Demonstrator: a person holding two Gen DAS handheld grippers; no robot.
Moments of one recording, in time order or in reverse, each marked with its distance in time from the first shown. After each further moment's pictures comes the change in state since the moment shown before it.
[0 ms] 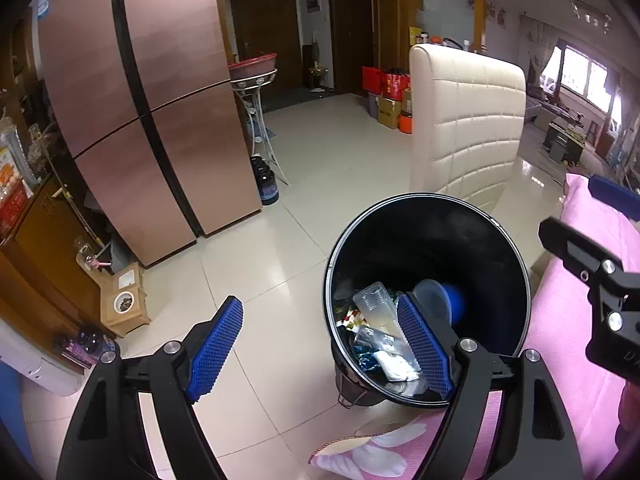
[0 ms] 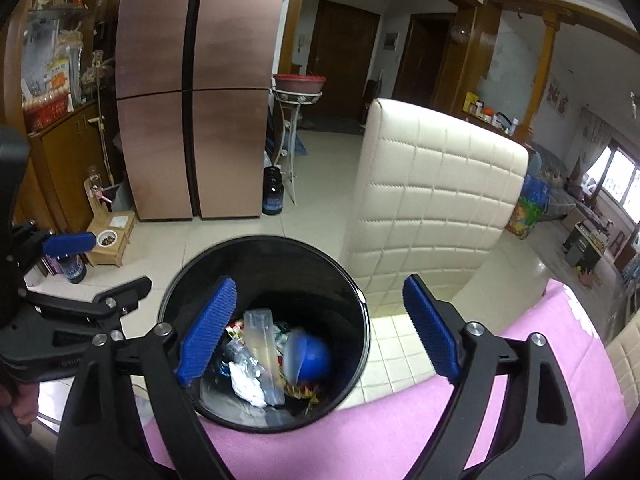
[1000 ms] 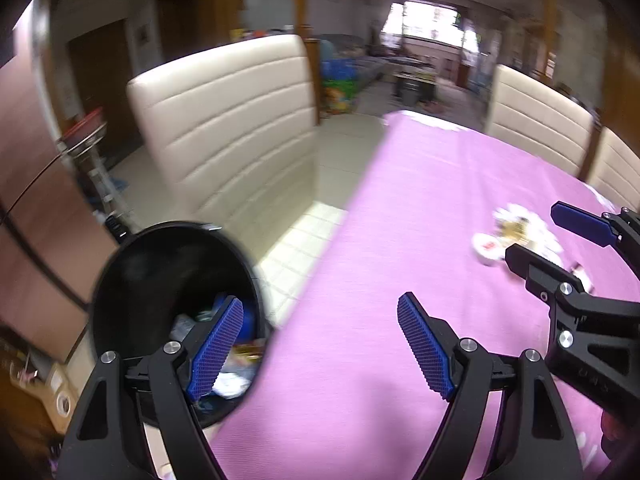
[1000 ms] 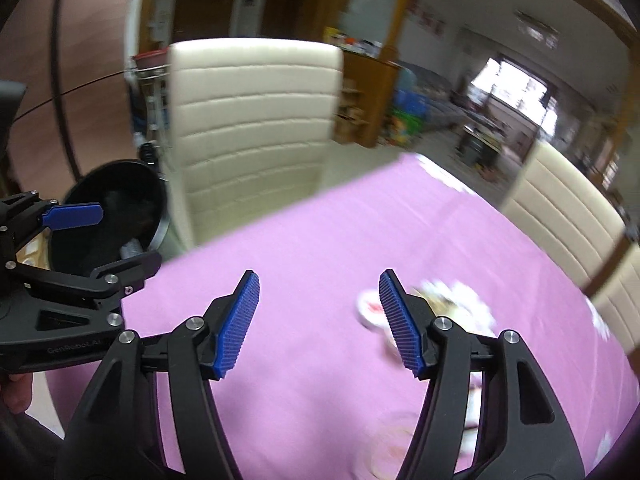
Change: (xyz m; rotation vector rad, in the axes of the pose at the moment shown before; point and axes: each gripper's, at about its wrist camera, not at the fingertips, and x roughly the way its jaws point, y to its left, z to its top) left arm -0.038 -0.198 -0.020 0.409 -0.013 -0.444; right arm -0.106 -0.122 -0.116 0.314 0.183 -0.408
